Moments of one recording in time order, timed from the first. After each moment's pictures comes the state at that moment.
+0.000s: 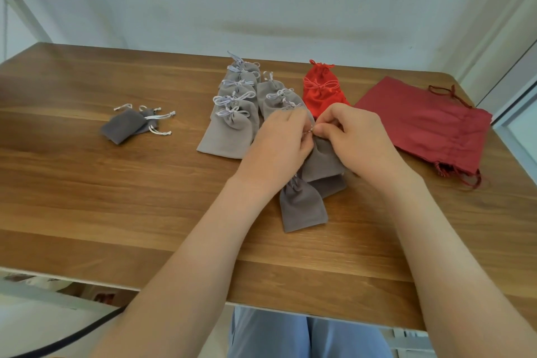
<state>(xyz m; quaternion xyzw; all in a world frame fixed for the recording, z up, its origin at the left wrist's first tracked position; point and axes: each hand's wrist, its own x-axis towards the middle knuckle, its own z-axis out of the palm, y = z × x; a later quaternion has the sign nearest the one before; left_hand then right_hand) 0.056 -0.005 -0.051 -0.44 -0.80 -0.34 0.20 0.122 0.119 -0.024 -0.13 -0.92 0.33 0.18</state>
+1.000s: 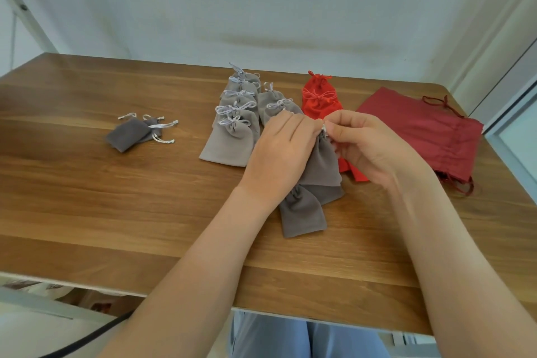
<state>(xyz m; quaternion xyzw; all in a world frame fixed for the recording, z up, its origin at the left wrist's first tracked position) 0.061 -0.006 -0.051 -0.50 -0.71 -0.32 0.38 0.127 0.135 -0.018 -0.08 -0.70 0.71 0.07</state>
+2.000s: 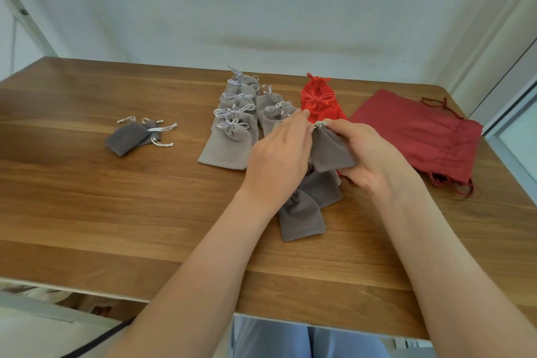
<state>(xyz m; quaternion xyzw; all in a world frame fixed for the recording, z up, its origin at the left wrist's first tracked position) 0.058 0.003 -0.064 -0.42 -0.73 -0.35 0.40 0.120 0.122 -0.017 -0.20 -0.53 0.82 0.06</state>
